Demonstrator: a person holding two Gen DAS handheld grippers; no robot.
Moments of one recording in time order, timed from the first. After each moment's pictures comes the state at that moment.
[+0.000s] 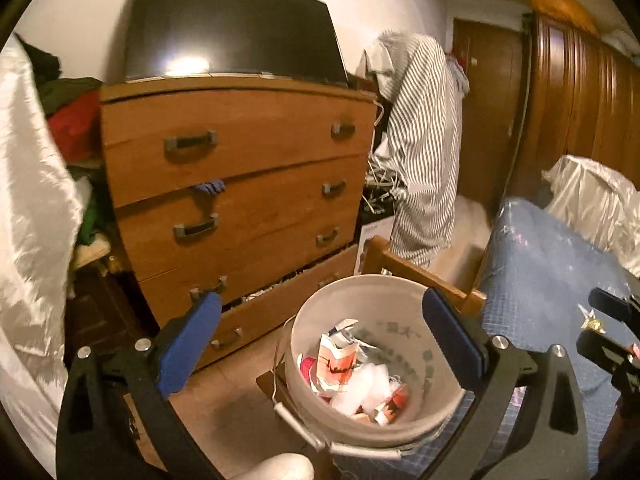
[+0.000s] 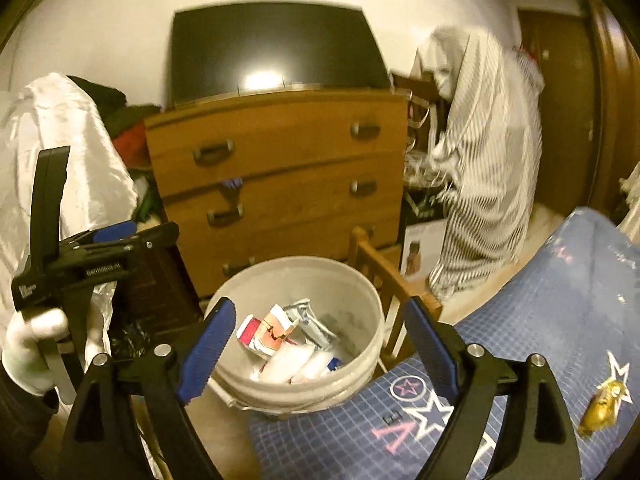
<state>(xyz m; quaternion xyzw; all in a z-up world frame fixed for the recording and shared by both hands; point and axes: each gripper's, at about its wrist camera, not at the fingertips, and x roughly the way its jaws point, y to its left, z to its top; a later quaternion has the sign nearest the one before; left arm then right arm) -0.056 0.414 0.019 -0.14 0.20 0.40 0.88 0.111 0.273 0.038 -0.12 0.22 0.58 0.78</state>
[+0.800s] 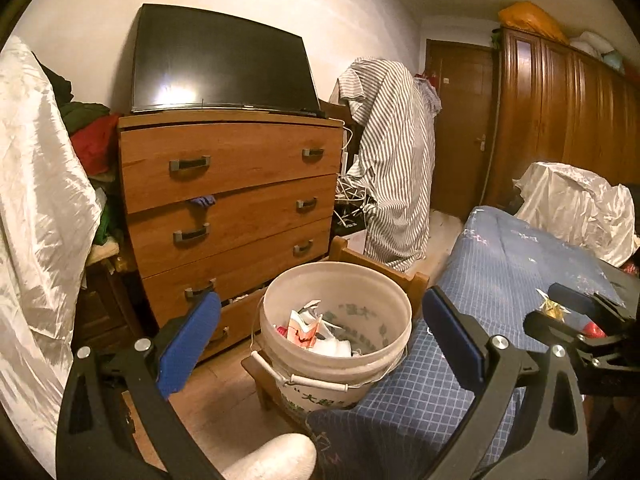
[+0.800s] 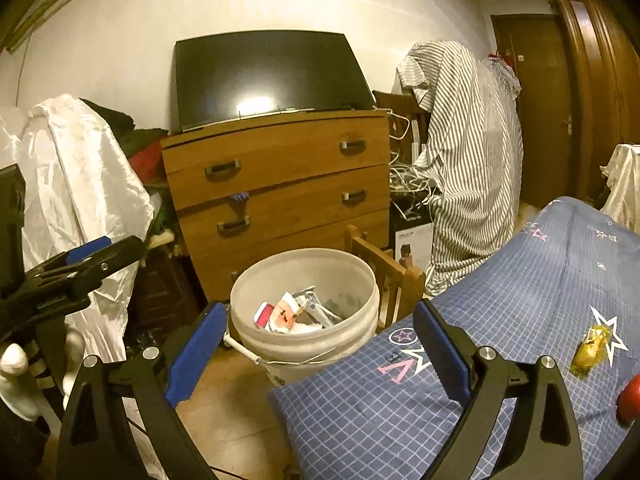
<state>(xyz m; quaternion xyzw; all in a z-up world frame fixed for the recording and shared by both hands) -0.104 0.298 0.030 -0.11 0.17 0.38 0.90 0.068 0.188 0.039 -0.09 0.23 0.56 0.79</state>
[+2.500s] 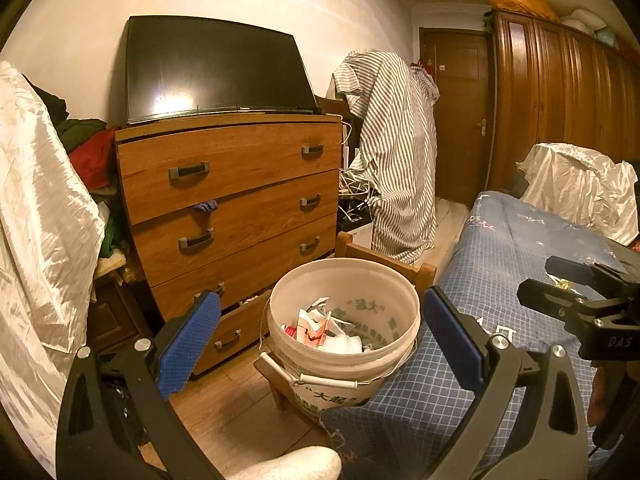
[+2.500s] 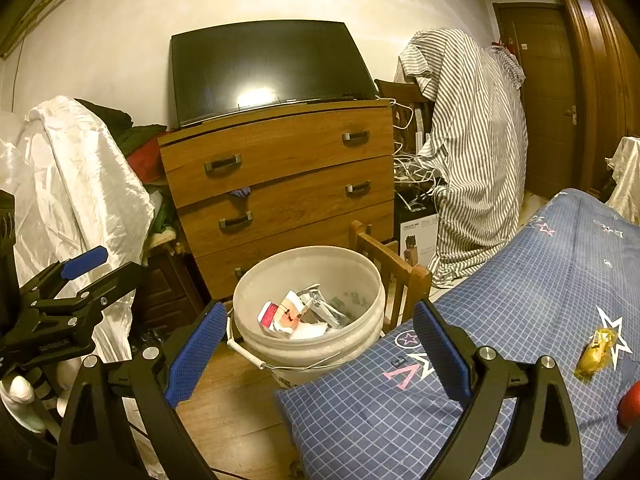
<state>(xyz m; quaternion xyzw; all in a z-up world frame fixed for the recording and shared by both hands) -0.096 0.297 0.032 -0.08 0.19 0.38 0.90 0.083 0.201 0.042 -0.08 0.25 0.57 0.78</state>
